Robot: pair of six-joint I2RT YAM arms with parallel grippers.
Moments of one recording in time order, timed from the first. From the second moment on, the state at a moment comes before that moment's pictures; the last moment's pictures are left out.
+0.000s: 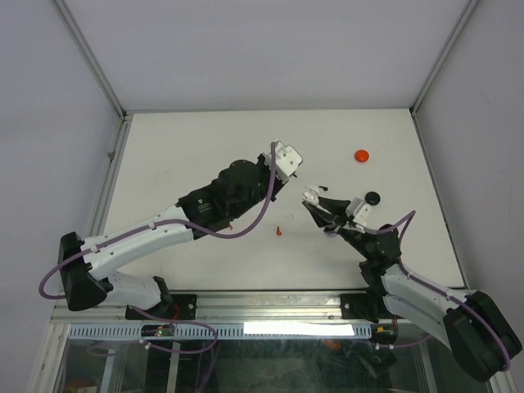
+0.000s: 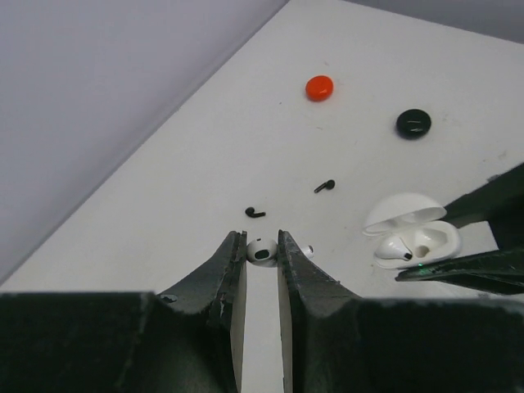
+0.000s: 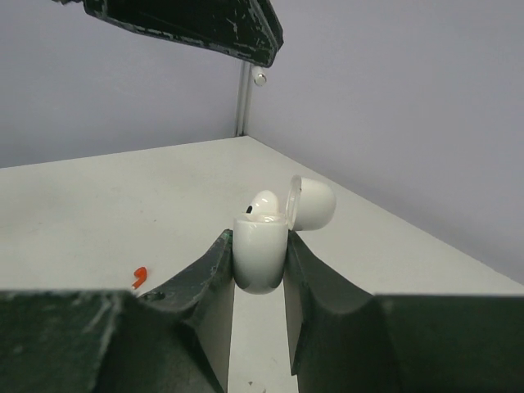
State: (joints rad) left arm -1.06 1.35 1.22 -0.08 -0.33 0.19; right arm 0.57 0.83 0.06 1.15 -0.31 -0.02
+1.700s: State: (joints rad) left arm -1.33 1.32 1.14 0.02 -0.47 0.70; right arm 0.57 0.87 0.13 1.24 -0.50 0.01
